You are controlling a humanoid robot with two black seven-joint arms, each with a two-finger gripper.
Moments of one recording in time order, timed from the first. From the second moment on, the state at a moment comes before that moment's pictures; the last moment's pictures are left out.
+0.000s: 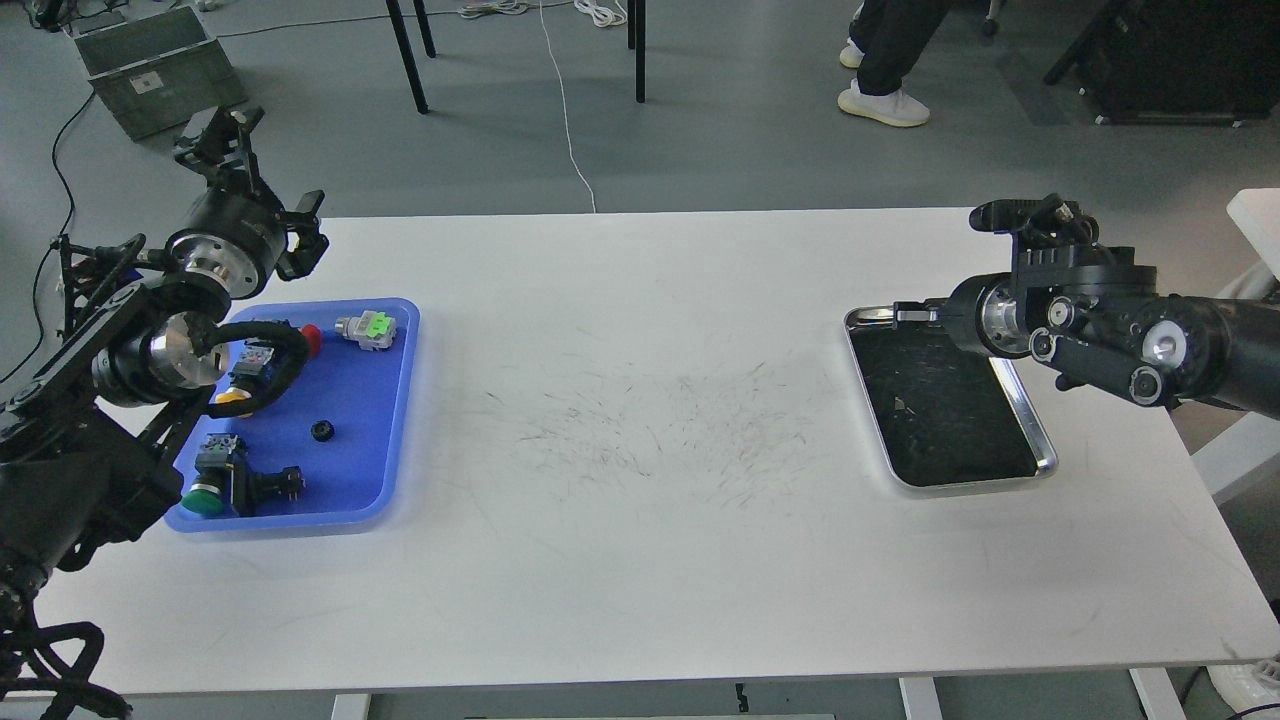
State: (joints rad) left arm -0.65 0.37 -1.06 -0.89 0.36 0.04 -0.11; right arm 1.21 -0.39 -0.38 0.73 -0.94 0.22 -0.03
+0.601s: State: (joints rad) left arm -0.65 0.37 -1.06 -0.89 0.36 0.04 -0.11; right arm 1.11 -0.31 -0.39 0.56 -1.00 0.21 0.01
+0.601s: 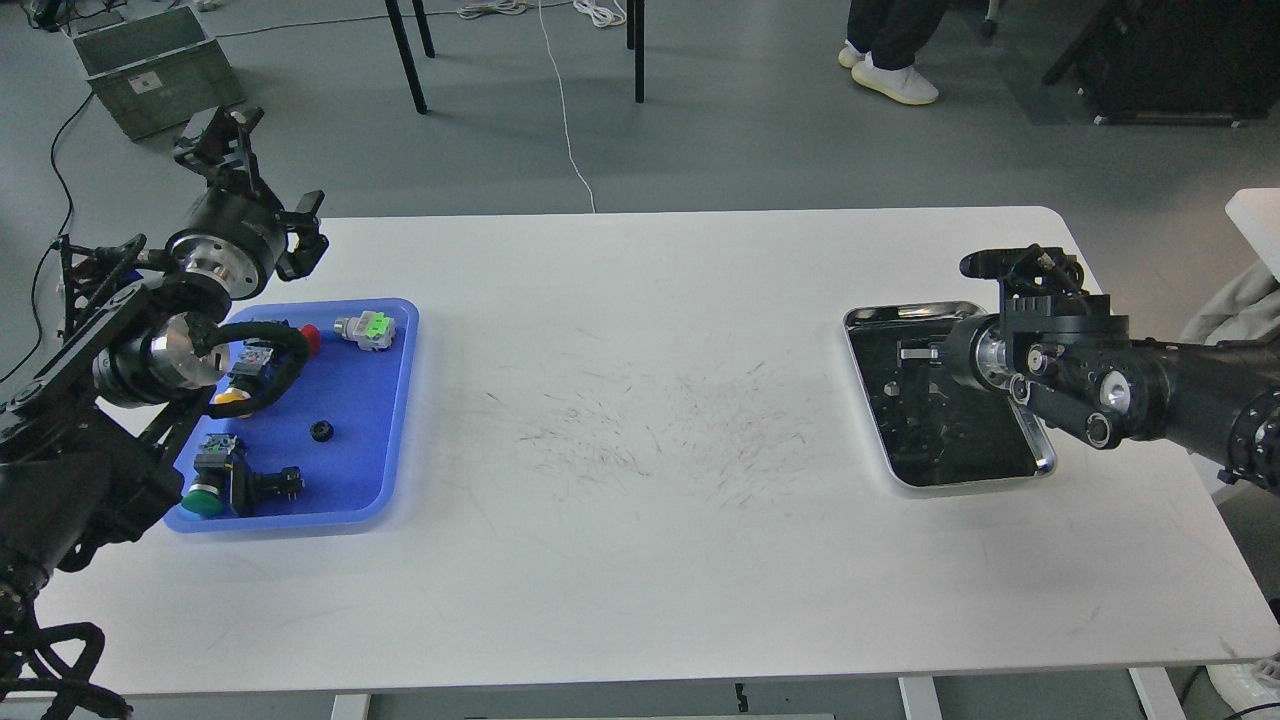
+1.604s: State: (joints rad) left arm -0.66 0.40 -1.05 -0.90 0.45 0.04 -0.09; right arm 1.14 -0.45 0.28 0.75 -0.89 0.20 0.03
